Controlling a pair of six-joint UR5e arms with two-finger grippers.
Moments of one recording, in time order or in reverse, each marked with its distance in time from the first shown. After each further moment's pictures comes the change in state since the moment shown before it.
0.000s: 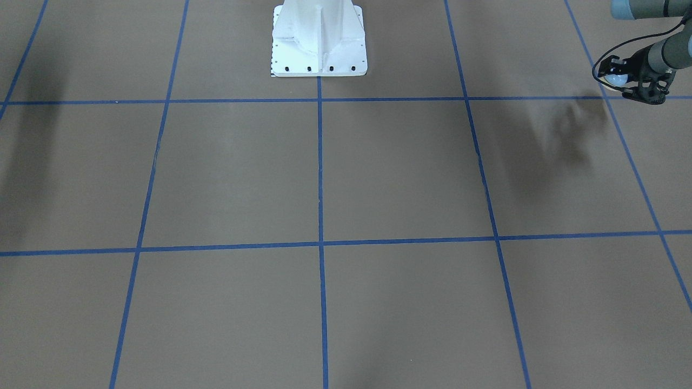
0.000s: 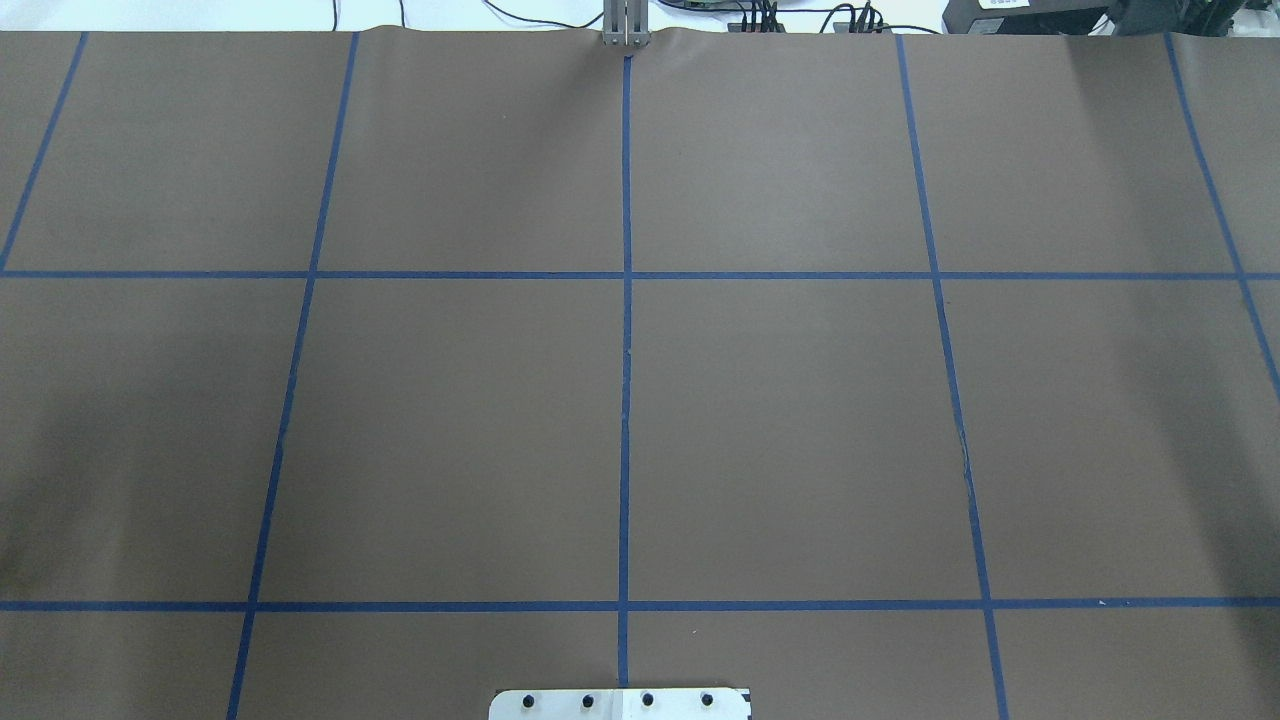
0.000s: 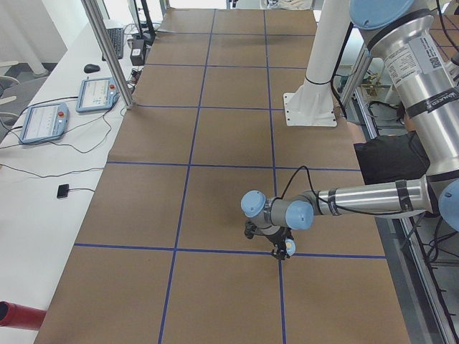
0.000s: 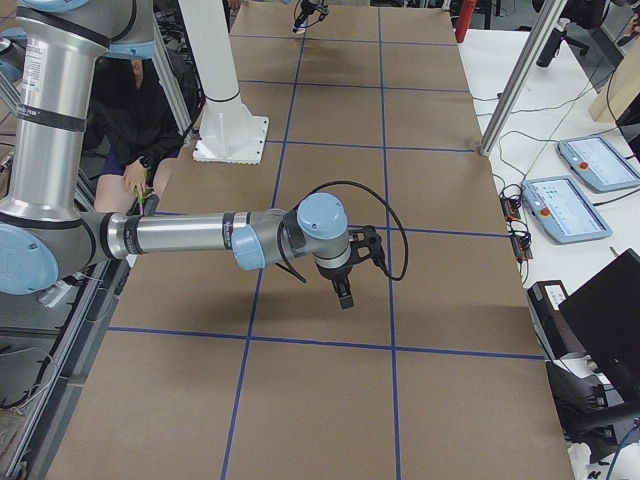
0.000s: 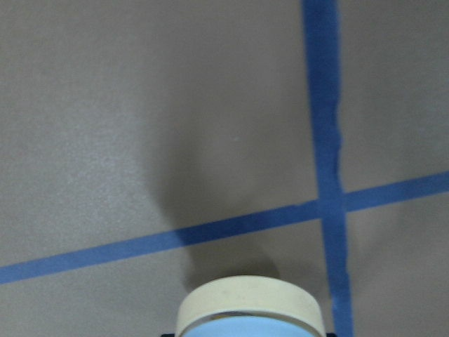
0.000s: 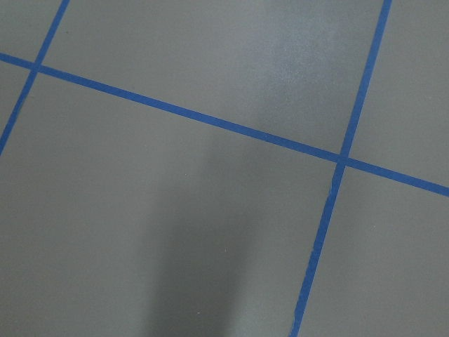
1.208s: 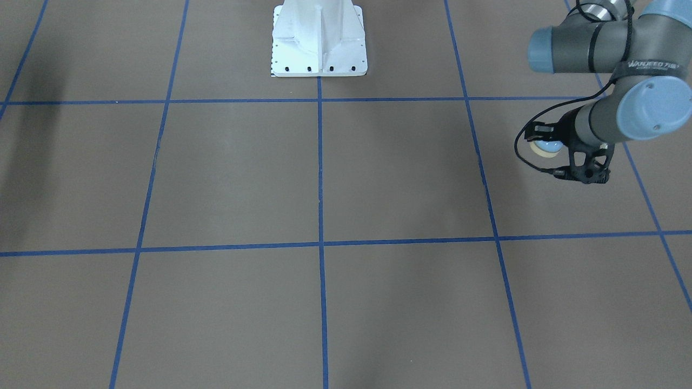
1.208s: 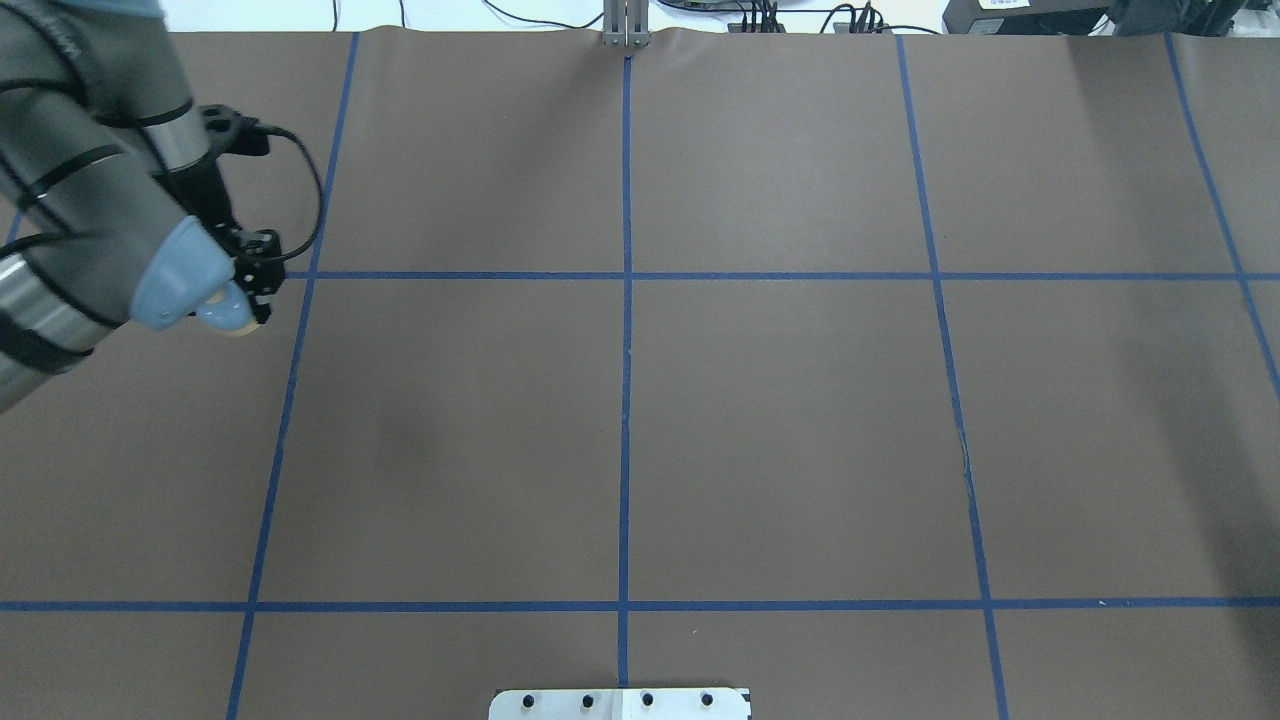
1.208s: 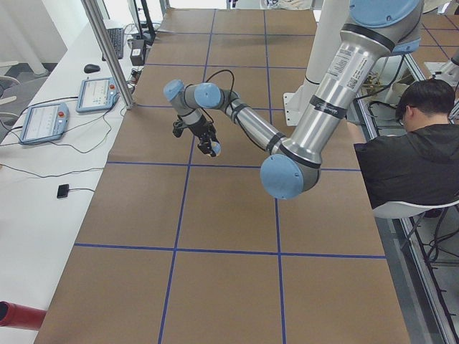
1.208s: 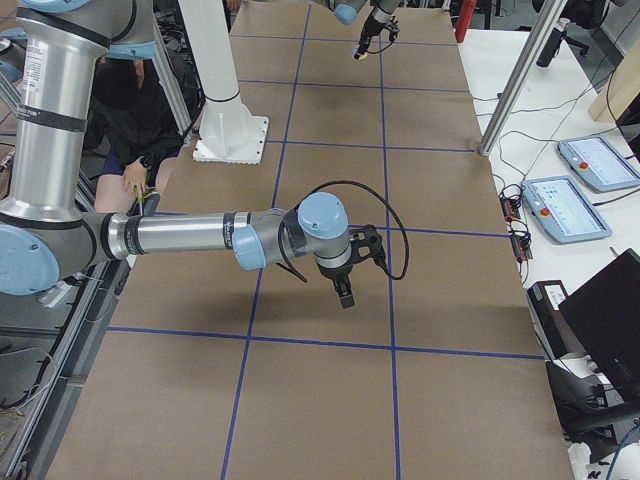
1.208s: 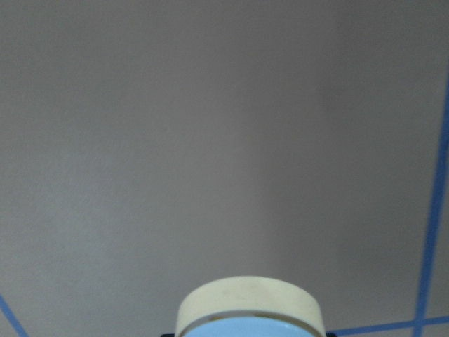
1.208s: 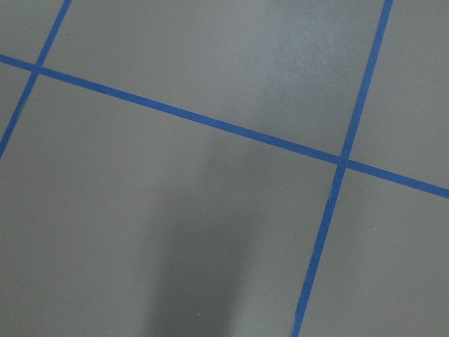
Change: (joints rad) left arm 0.012 -1.036 0.217 0.724 0.004 -0.299; right arm 0.000 0.004 0.001 0.000 0.001 0.003
